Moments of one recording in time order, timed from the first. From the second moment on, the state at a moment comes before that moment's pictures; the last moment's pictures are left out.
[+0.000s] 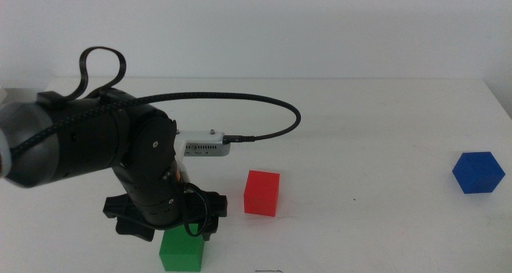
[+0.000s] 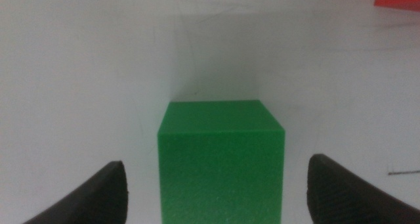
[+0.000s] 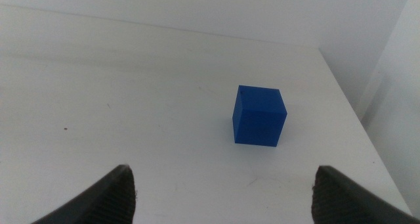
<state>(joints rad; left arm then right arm) -0.56 1.61 -0.98 0.01 0.85 -0.51 0.06 -0.01 0.03 -0.13 0.30 0.00</state>
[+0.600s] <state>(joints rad) -0.56 1.71 -0.97 0.01 0.79 -0.52 0.06 -0.01 0.03 -0.13 0.30 0.00</state>
